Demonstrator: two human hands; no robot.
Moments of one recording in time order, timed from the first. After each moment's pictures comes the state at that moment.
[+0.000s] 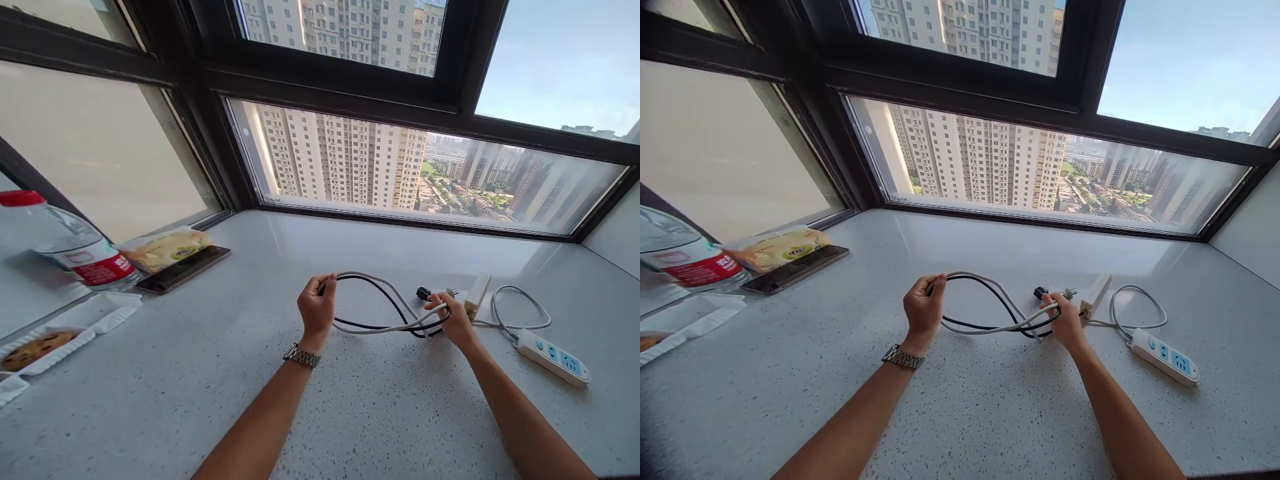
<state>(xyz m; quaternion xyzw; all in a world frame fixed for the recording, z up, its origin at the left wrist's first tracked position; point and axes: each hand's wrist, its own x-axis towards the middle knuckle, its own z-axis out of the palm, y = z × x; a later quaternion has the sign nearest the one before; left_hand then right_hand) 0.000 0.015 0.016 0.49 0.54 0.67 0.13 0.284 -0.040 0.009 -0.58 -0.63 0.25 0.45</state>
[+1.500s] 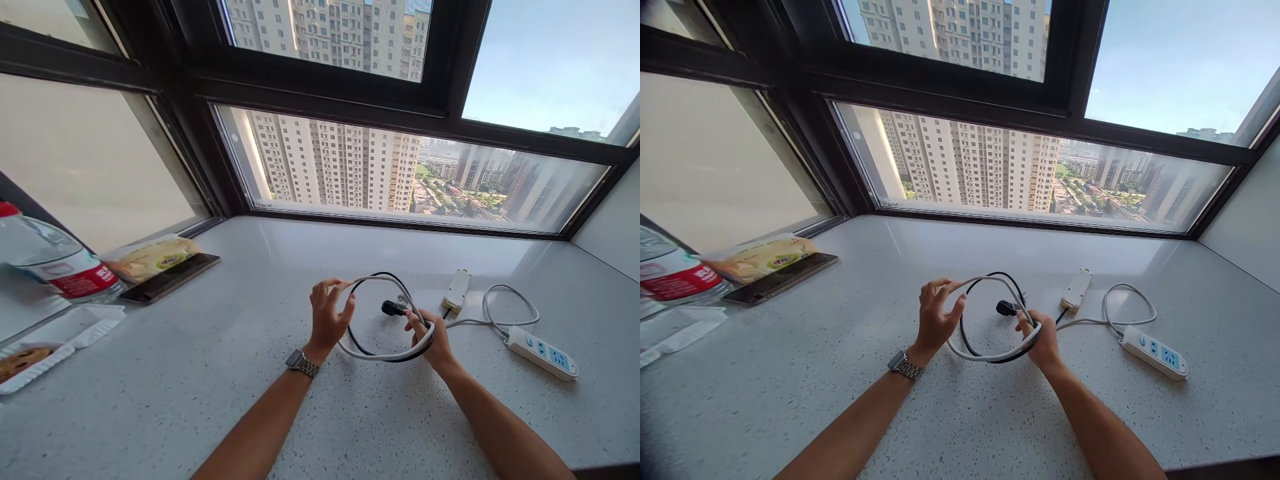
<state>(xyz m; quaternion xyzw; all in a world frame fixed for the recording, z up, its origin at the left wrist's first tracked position) 0.016 0.007 0.001 0.71 0.44 0.54 -0.07 0.234 -0.066 0.007 -0.55 -0.55 0.37 0.51</state>
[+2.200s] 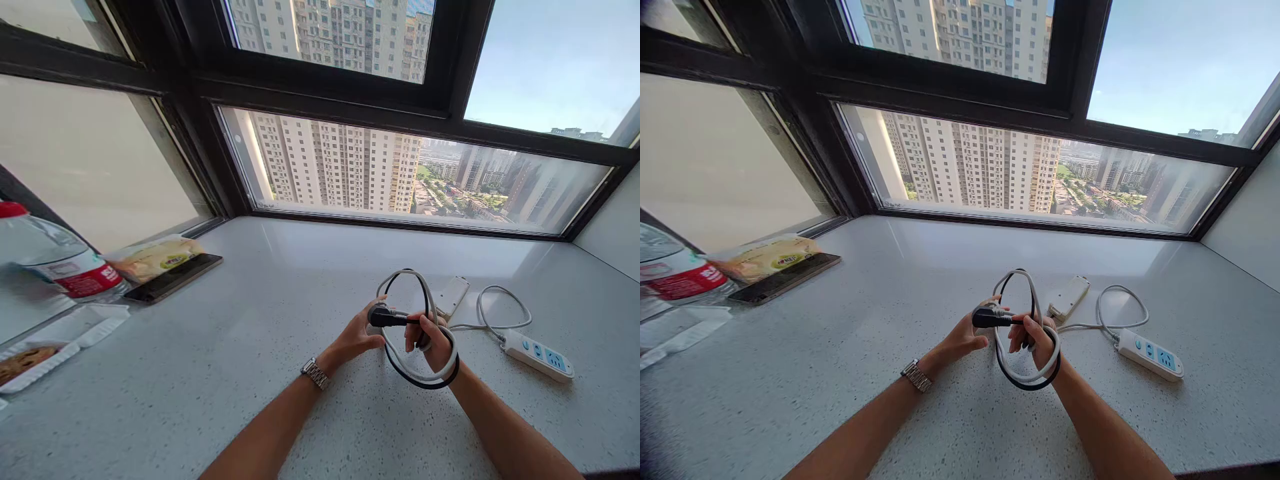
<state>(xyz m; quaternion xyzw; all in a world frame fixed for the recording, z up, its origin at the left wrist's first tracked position) 0.040 -0.011 -0.008 0.71 0.26 0.39 0.53 0.228 -0.072 0.013 -0.35 -0.48 0.52 0.61</state>
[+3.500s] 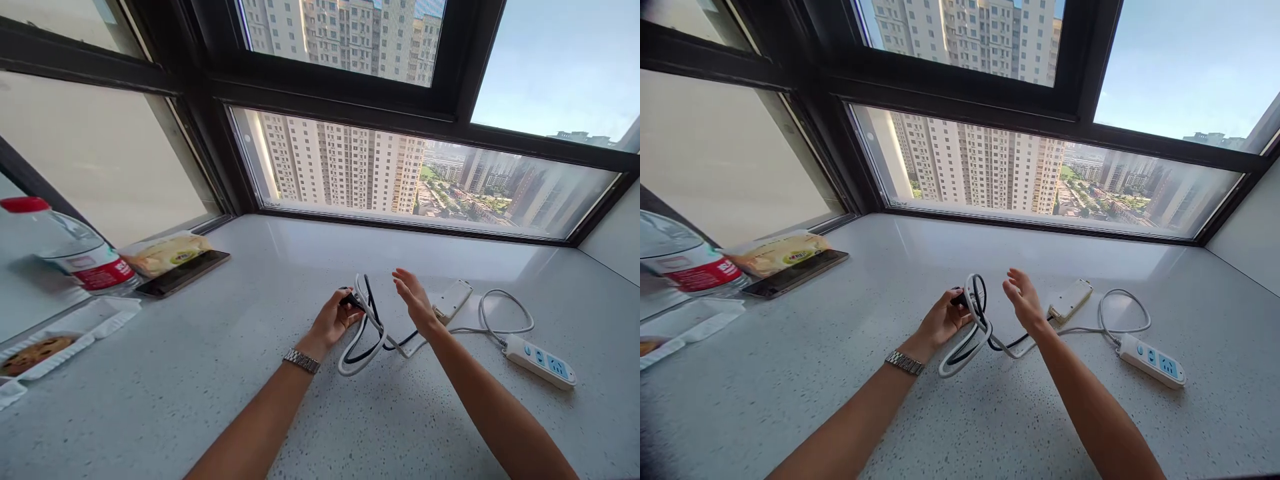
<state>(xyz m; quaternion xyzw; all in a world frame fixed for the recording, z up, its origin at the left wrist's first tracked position) 0.013 0.008 0.017 0.24 0.35 0.54 0.73 0.211 -0.008 0.039 -0.42 -0.60 0.41 0.54</state>
